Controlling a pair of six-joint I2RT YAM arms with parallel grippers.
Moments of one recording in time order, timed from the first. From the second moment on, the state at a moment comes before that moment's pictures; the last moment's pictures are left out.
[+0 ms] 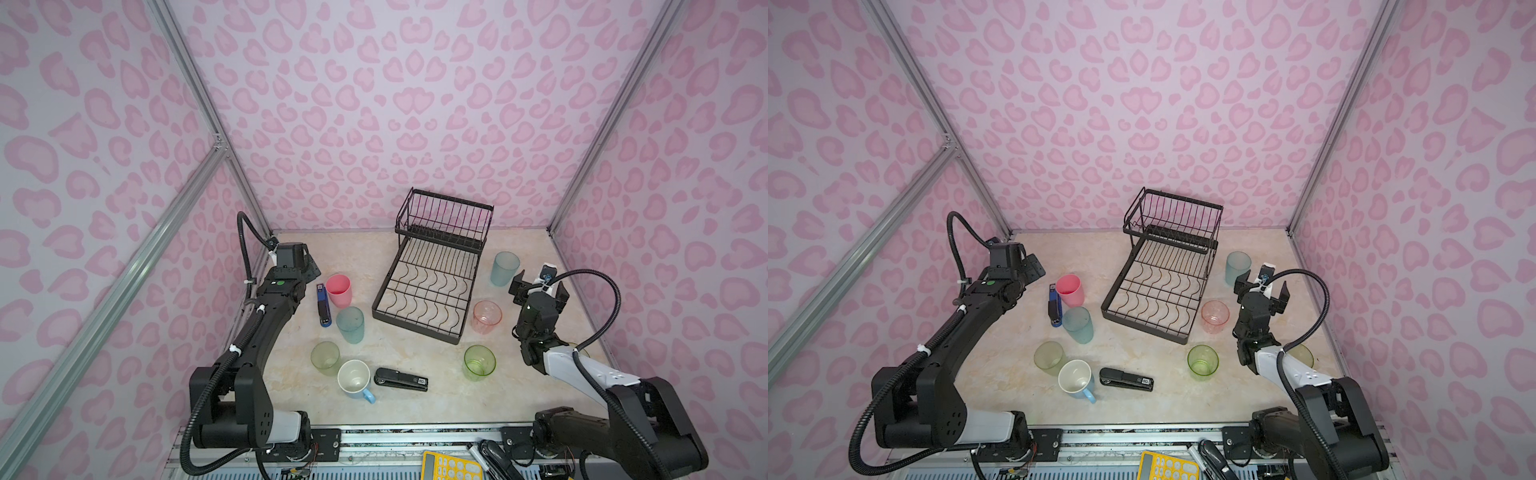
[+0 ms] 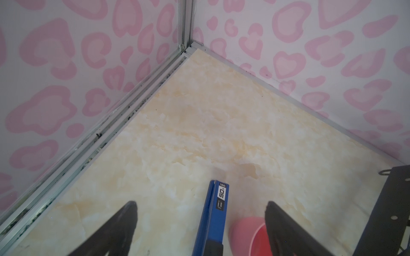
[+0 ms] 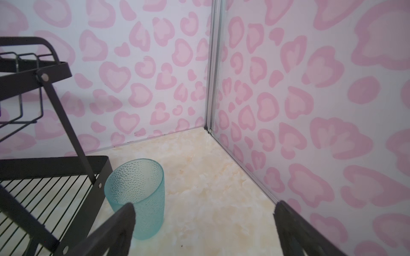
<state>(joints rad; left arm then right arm) -0.03 1.41 1.08 -0.40 -0.33 -0.50 0.20 1.22 0.44 0.67 0.71 0.04</state>
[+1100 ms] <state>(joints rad) -0.08 1.65 1.29 -0.80 0.02 -0.48 0.32 1.03 0.77 -0.23 0.37 0.46</state>
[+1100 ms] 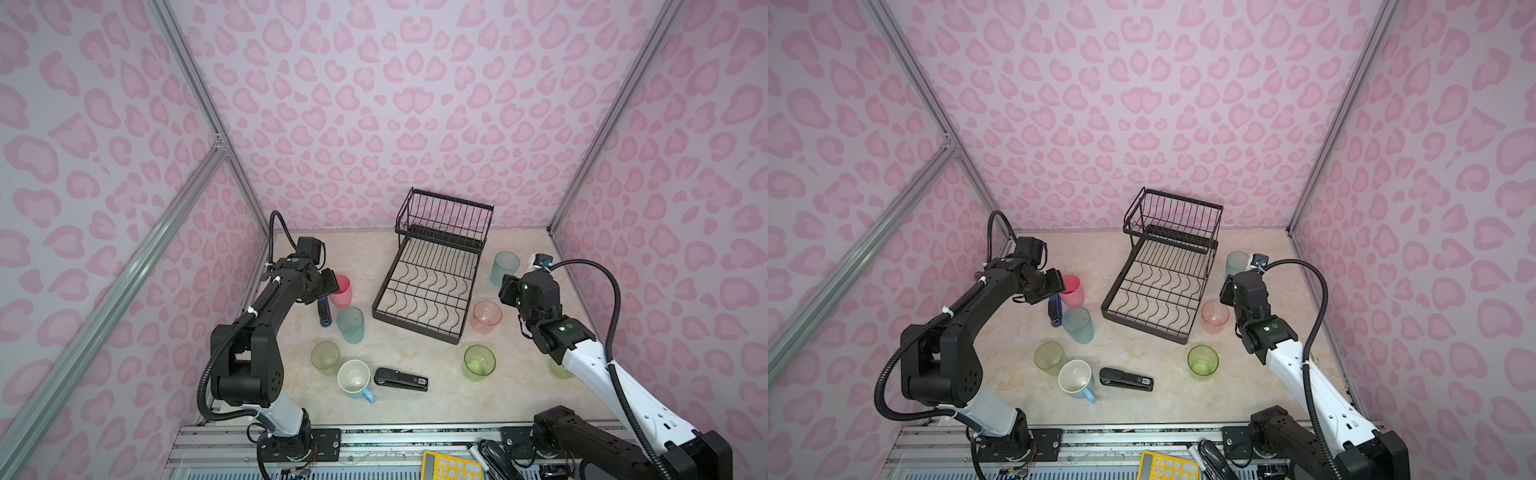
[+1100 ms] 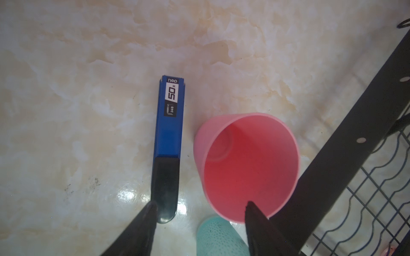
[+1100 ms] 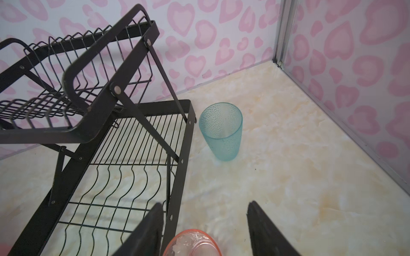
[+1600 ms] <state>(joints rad) -0.08 1.70 1.31 -0.80 0.02 -0.48 0.39 1.08 0.79 -0.24 0.32 0.48</state>
